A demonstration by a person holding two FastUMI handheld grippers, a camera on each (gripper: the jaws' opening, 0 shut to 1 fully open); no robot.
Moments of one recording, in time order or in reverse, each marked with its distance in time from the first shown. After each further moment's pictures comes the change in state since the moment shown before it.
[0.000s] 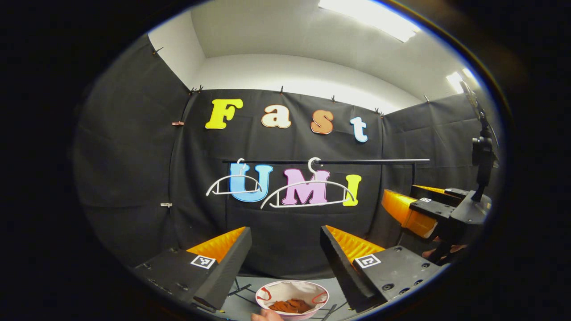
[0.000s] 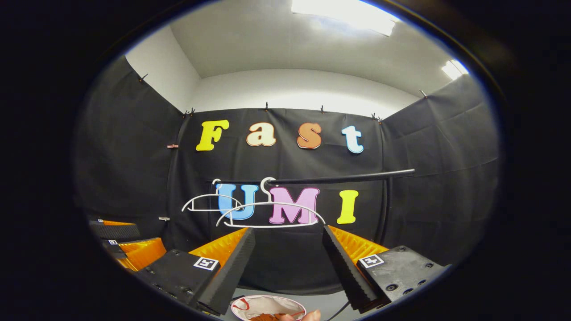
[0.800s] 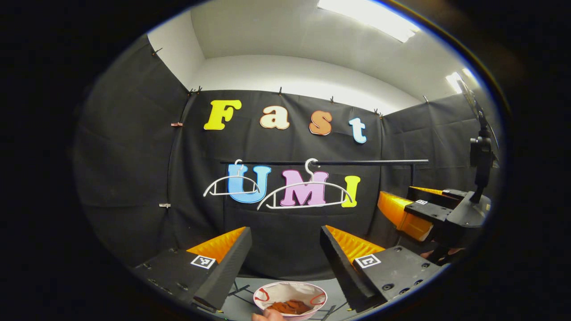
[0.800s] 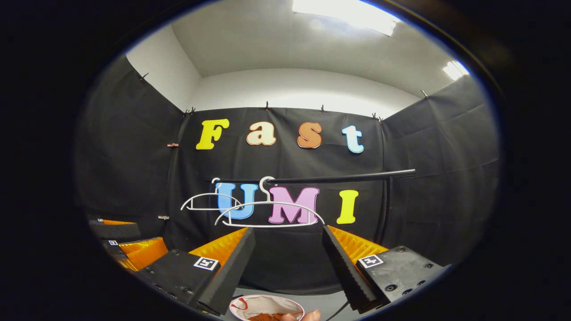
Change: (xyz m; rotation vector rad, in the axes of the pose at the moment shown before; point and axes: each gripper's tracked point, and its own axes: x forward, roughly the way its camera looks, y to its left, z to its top) left arm 0.003 -0.009 0.001 -0.003 -0.008 -0.004; right arm 0.001 -0.005 0.000 -0.006 0.002 -0.004
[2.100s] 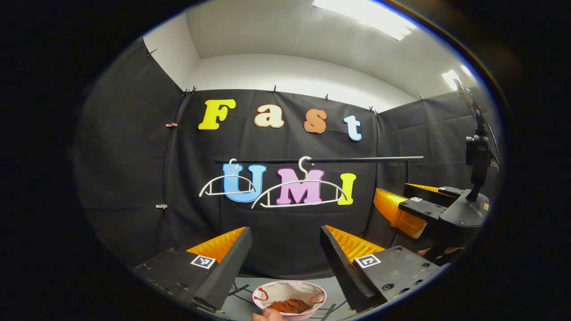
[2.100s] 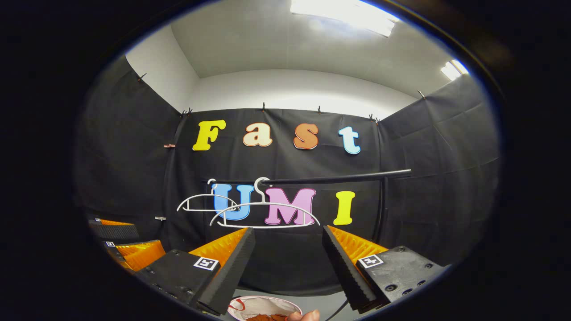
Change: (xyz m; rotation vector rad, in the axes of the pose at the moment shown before) left arm 0.002 -0.011 -0.002 0.017 0.011 -0.024; right arm 0.005 -0.010 -0.003 -0.007 -0.007 -0.016
